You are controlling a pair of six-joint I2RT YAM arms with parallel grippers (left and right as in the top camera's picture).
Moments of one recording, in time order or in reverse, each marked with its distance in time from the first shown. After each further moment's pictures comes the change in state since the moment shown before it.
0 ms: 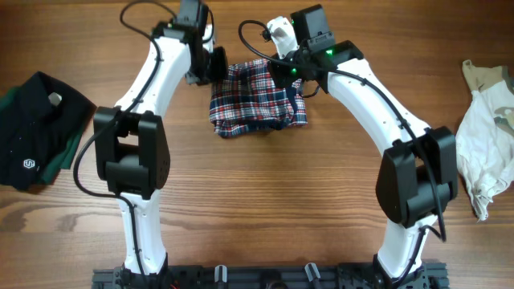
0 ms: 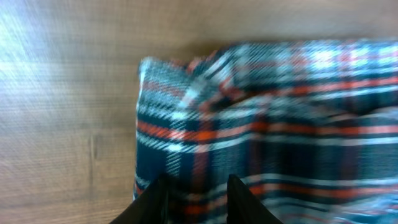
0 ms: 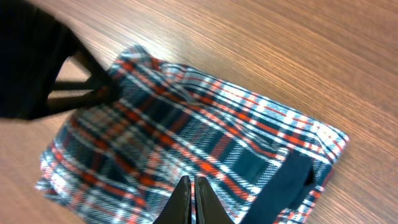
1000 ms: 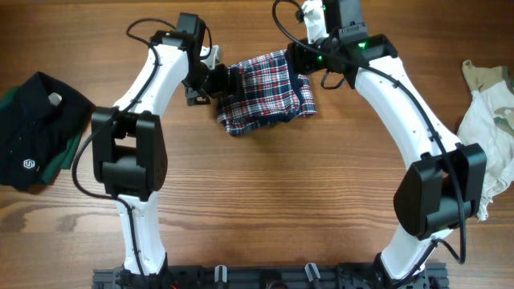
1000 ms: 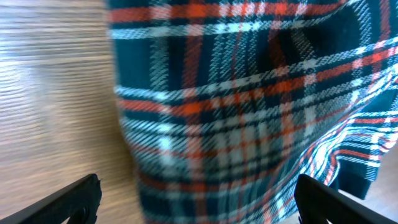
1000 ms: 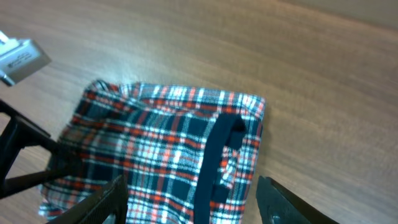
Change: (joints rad) left arm 0.013 -0.023 -0.072 -0.090 0.166 0.108; right arm -0.093 -0.118 -0.013 -0.047 0.080 0.088
